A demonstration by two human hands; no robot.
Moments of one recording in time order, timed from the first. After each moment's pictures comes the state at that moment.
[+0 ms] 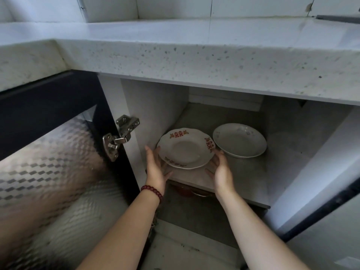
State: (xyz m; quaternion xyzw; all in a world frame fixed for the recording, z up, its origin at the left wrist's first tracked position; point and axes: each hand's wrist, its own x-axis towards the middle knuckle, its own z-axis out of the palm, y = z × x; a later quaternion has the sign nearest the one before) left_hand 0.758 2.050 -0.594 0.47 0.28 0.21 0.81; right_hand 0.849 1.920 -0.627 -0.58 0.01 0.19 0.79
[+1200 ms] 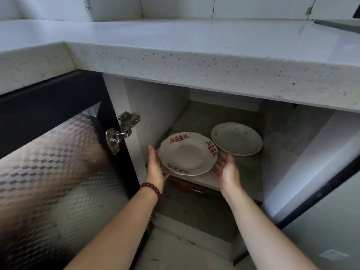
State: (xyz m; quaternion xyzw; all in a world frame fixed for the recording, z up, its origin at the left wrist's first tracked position) left_hand 0.745 2.037 -0.591 0.48 0.31 0.19 0.80; right_hand 0.854 1.890 -0.618 -0.56 0.07 0.23 0.79
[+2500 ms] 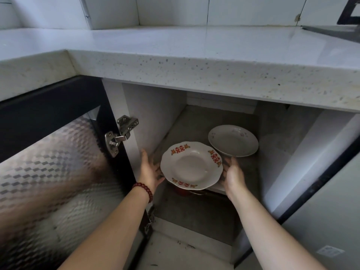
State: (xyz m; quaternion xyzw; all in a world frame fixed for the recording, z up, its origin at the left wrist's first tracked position) left_hand 0.743 2.054 -0.593 0.46 0.34 0.15 0.81; right_hand 0.857 1.873 -0.615 -0.62 0.12 0.22 0.75
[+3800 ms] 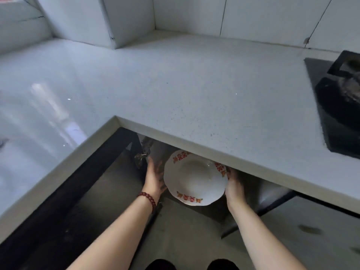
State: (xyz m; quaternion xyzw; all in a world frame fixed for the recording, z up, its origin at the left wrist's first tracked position) left_hand 0.680 2.013 -0.461 0.44 0.41 0.12 0.79; right_hand 0.792 1.843 -0.488 -0.74 0.08 0.19 0.64
